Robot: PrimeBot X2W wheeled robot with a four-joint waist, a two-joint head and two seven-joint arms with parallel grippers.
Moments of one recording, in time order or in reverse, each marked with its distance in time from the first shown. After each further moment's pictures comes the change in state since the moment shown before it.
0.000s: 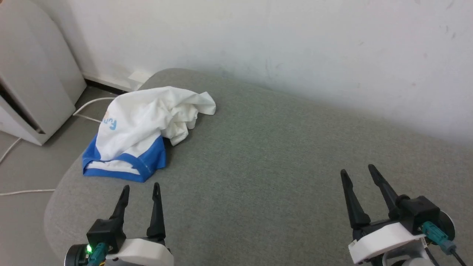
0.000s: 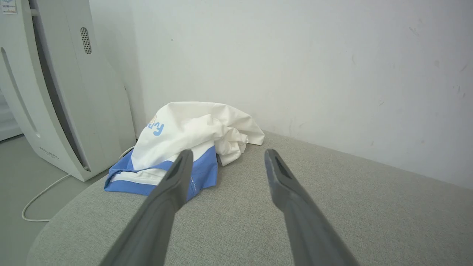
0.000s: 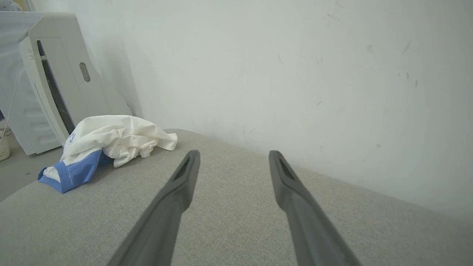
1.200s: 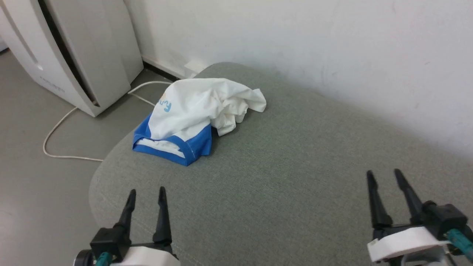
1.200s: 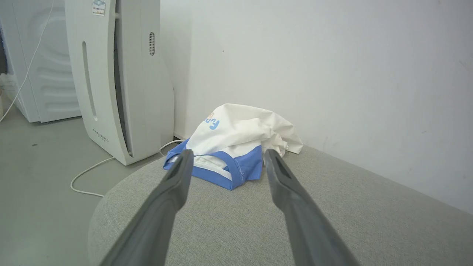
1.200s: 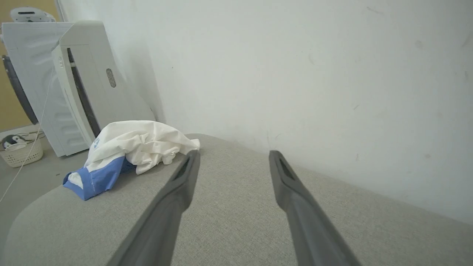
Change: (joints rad) left arm 0.023 0.000 -0.026 0.015 -0.058 0.007 -0.076; right arm 0.009 0.003 -0.070 0.061 0.041 0.000 -0.073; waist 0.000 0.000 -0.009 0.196
